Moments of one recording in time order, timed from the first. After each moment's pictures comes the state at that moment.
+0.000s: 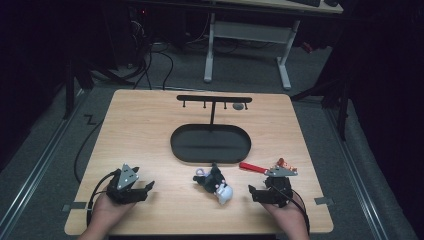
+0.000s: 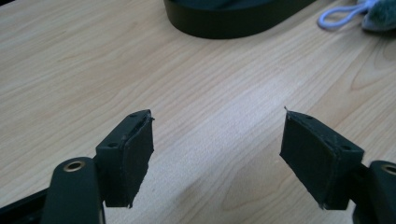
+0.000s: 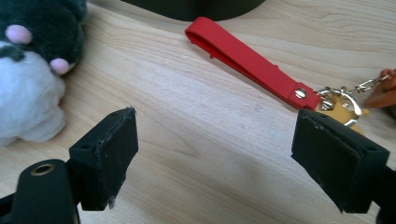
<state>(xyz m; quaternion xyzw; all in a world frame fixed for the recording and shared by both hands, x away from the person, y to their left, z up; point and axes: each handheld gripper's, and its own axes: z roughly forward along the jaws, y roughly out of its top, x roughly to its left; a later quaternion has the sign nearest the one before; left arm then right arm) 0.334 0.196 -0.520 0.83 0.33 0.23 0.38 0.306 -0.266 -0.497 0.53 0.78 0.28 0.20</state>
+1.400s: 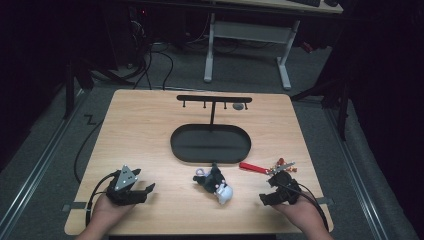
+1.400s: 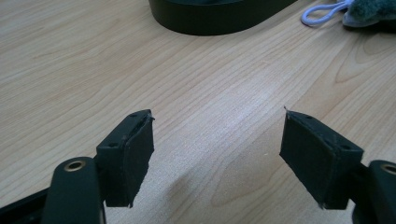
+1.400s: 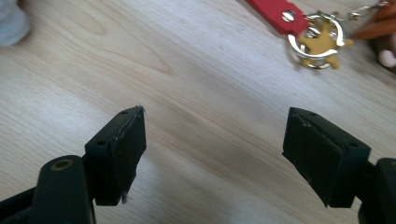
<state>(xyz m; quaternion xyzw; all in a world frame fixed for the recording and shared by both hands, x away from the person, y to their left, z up) 0.335 0.200 -0.526 0.83 0.32 0.21 0.40 0.312 -0.282 -0.477 0.52 0.83 0.13 0.11</state>
